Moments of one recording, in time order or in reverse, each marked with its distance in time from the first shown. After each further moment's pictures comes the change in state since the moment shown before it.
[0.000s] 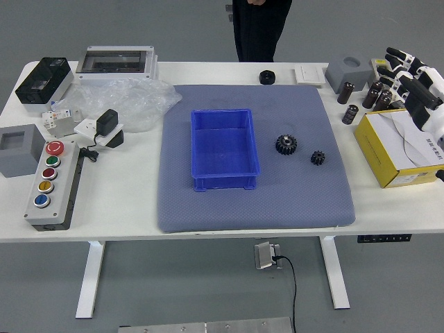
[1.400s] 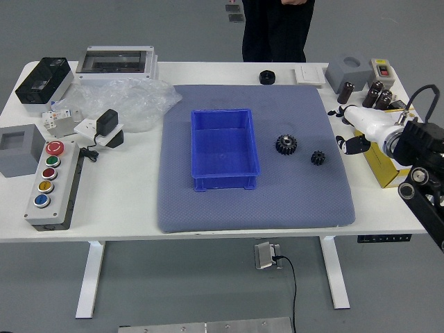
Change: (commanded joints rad) left arm -0.003 -0.002 0.004 0.000 -0.012 -0.002 0.000; right arm 0.159 -0.104 -0.528 0.094 -1.102 0.196 -0.256
